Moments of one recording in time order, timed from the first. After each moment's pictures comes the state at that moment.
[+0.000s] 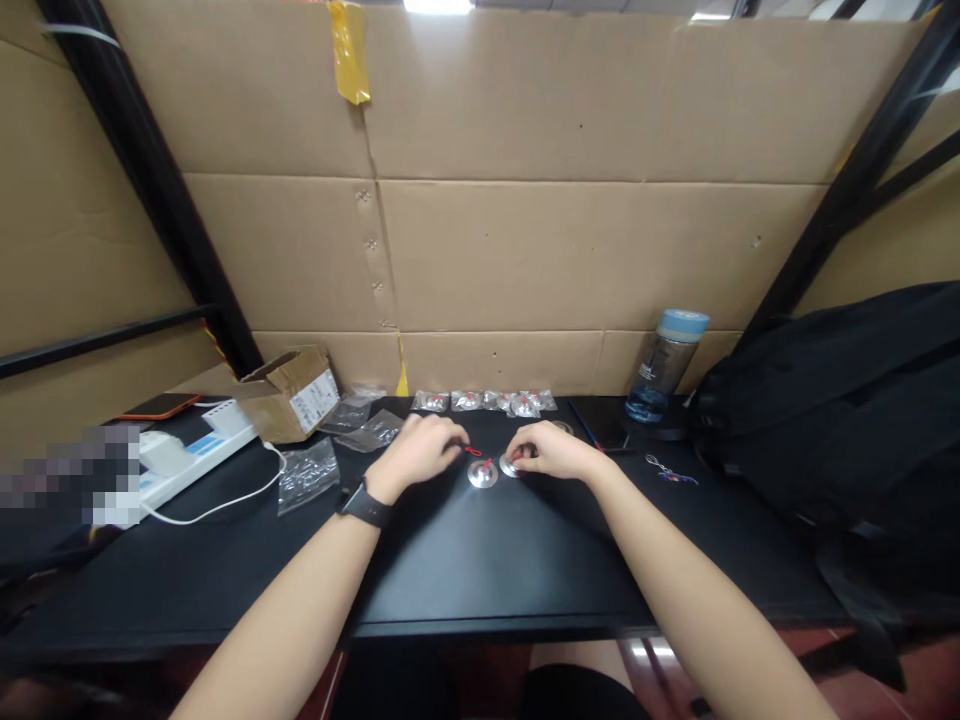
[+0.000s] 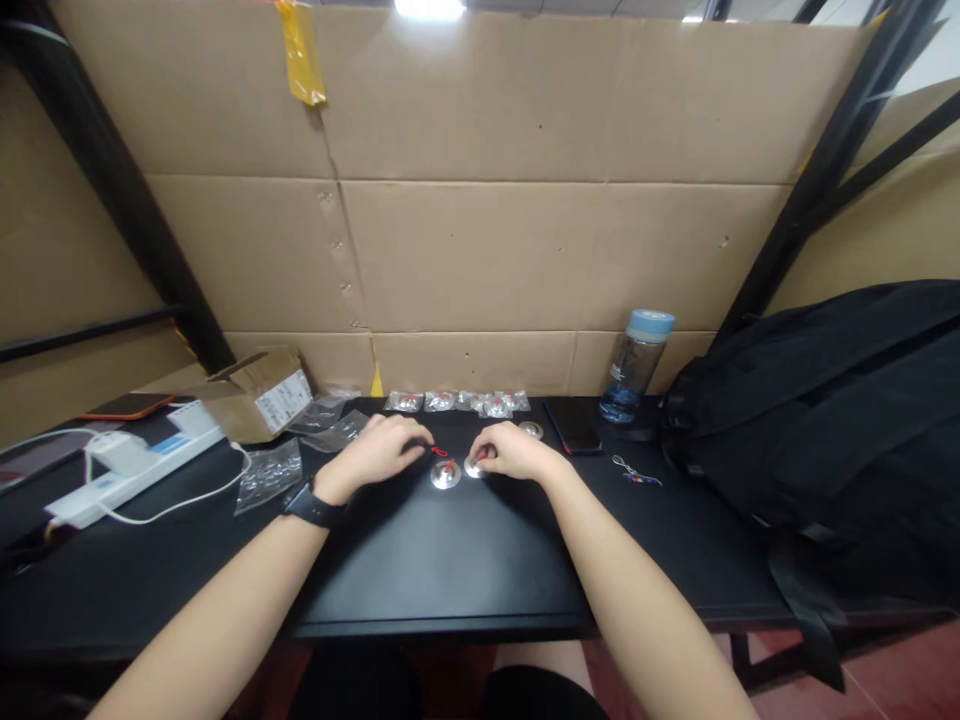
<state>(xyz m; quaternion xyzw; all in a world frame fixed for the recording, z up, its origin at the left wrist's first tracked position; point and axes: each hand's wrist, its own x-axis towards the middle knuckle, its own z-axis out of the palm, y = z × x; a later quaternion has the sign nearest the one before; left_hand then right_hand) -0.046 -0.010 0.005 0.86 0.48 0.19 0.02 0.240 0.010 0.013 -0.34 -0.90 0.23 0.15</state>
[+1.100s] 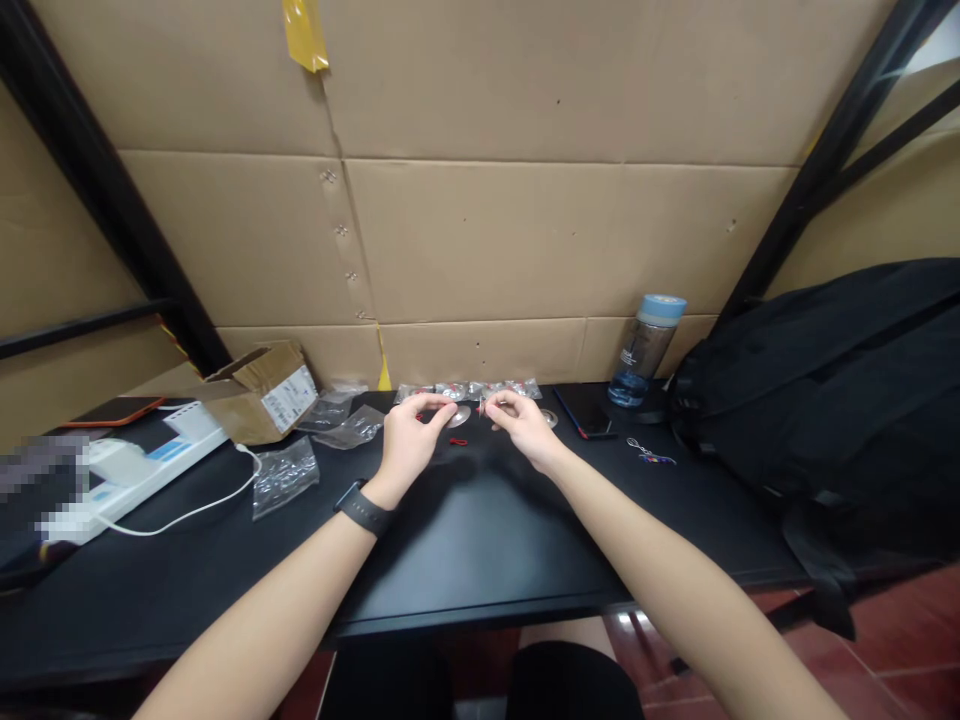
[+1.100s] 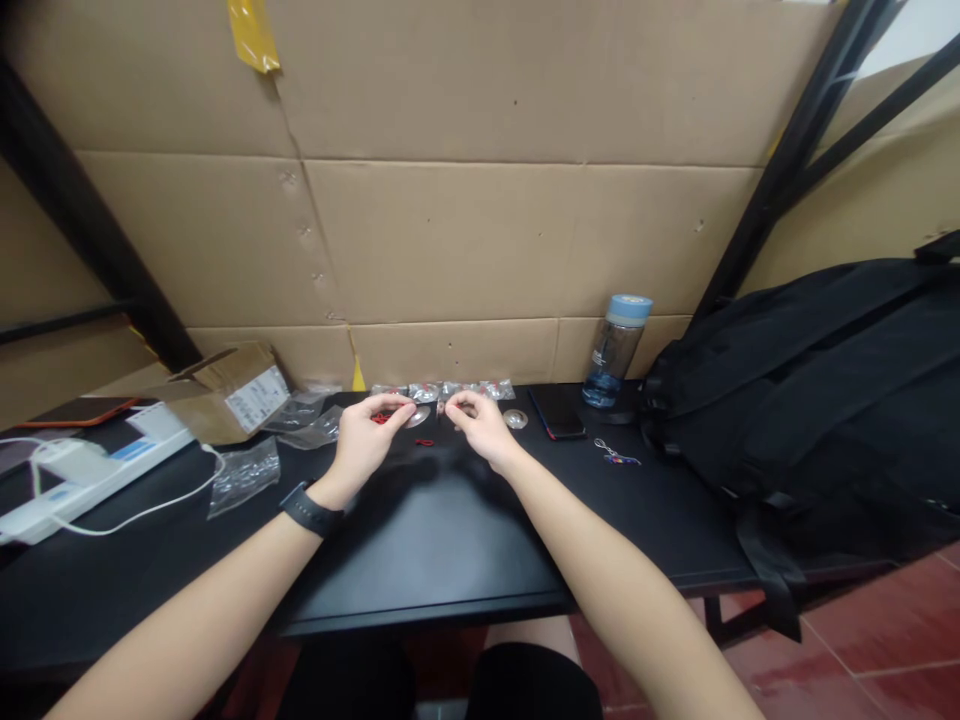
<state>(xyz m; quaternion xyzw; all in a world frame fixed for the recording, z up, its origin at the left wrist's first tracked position) -0.002 -0.017 -0.004 0.65 0.49 0.56 0.16 0.202 0.009 -0.007 -0.35 -0.66 0.45 0.49</state>
